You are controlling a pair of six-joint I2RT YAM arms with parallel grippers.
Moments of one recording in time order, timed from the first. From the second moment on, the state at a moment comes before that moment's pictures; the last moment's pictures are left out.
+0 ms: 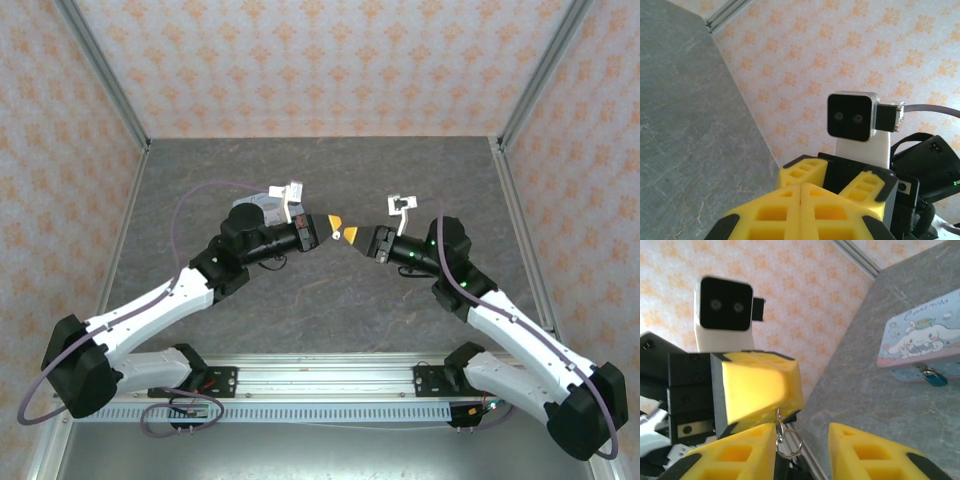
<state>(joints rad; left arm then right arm) -0.69 1.16 0.84 0.24 0.38 -0.96 0.56 0.90 0.66 0.19 -0.59 0.88</state>
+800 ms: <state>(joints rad) -0.69 1.15 0.84 0.24 0.34 -0.96 0.60 1.00 0.65 0.36 -0.66 0.97</state>
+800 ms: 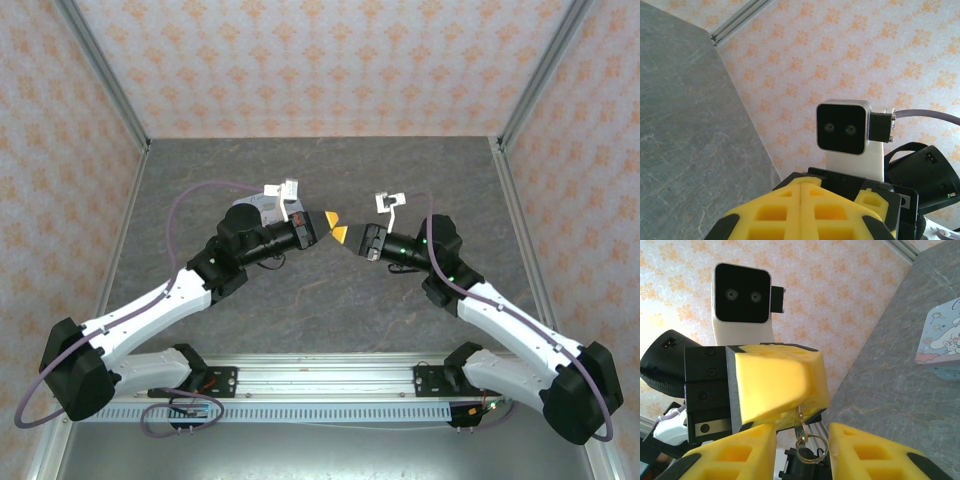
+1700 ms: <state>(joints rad) -0.69 1.15 0.84 0.24 0.31 -0.97 0.61 1.01 0.65 0.36 -0.65 0.98</state>
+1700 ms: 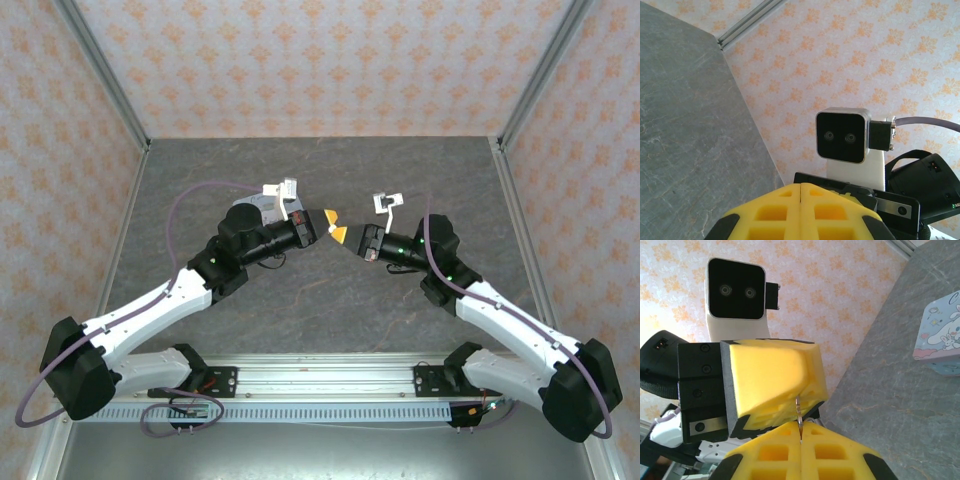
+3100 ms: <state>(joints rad) -0.41 1.84 1.49 -0.54 0.00 -0.54 0.61 0.97 0.73 -0.54 -0.07 0.70</state>
